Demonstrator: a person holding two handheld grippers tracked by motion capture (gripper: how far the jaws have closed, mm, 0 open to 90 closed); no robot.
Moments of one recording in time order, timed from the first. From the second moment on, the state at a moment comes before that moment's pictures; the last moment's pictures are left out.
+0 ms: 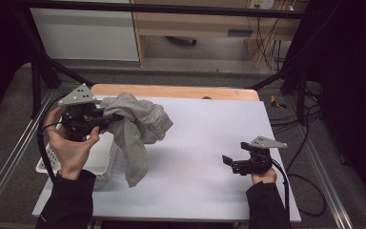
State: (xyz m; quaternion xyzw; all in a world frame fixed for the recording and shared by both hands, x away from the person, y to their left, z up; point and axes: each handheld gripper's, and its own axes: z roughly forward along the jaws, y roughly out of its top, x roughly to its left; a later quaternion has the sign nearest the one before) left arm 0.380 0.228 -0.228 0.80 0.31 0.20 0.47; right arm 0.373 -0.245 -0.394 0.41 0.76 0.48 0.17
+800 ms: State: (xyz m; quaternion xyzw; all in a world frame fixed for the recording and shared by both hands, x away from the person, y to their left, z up) left arm 0.388 0.196 -0.249 0.82 0.29 0.17 0.47; right arm 0.373 -0.246 -0.394 0.41 0.76 0.48 0.17
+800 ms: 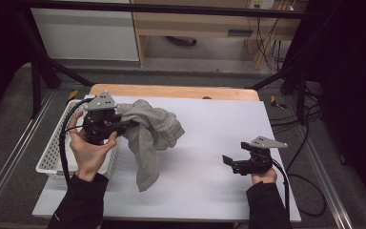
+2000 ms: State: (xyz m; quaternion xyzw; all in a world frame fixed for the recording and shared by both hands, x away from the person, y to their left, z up) left arm 0.400 0.158 -0.284 0.84 0.27 0.14 0.45; right arm 0.373 -0.245 -0.394 0.41 0.76 0.48 0.17
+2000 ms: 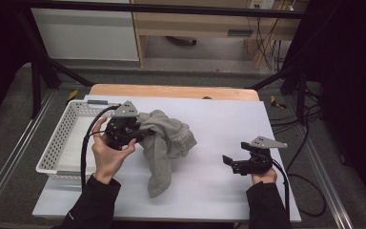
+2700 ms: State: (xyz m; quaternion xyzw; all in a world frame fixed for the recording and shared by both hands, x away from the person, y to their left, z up) left arm 0.409 0.138 -0.312 0.86 0.27 0.11 0.43; right arm 0.373 -0.246 -0.394 0.41 0.76 0.48 0.17
